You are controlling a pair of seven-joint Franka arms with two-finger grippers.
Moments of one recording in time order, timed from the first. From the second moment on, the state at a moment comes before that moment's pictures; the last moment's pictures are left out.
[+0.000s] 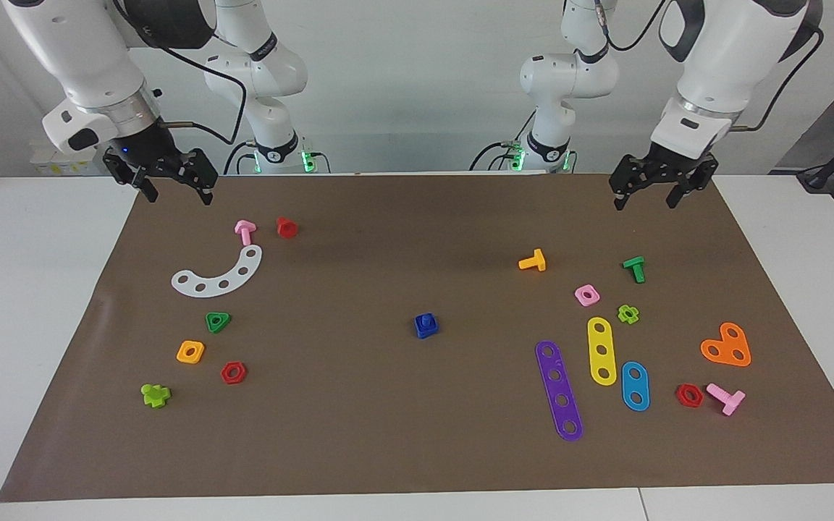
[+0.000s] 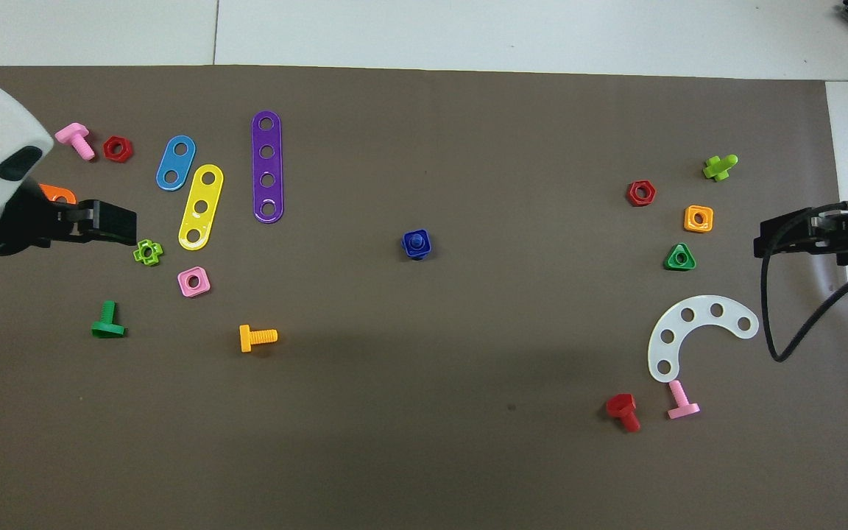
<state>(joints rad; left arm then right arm) -0.16 -0.03 -0.04 -1.65 0.00 1.66 -0.16 0.05 -0.02 -0.06 -1.61 0.01 1.56 0.09</state>
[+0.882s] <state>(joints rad) -0.50 0.23 -0.04 -1.67 -0.02 2.00 -0.63 0.05 -0.02 -0.06 -1.61 0.01 1.56 0.09</state>
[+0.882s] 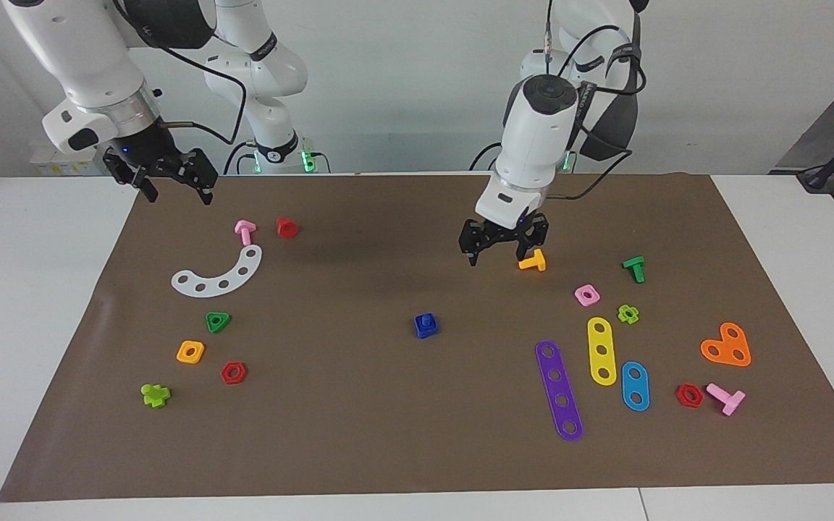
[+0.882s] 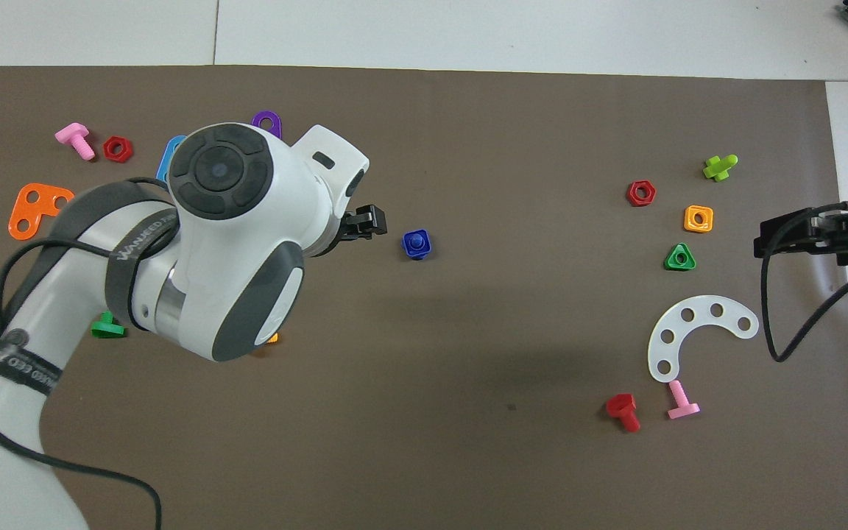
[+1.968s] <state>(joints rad) -0.61 0.61 -0.04 -1.44 0.05 2.16 -0.73 0.05 -0.02 -0.06 -1.61 0.01 1.56 0.09</state>
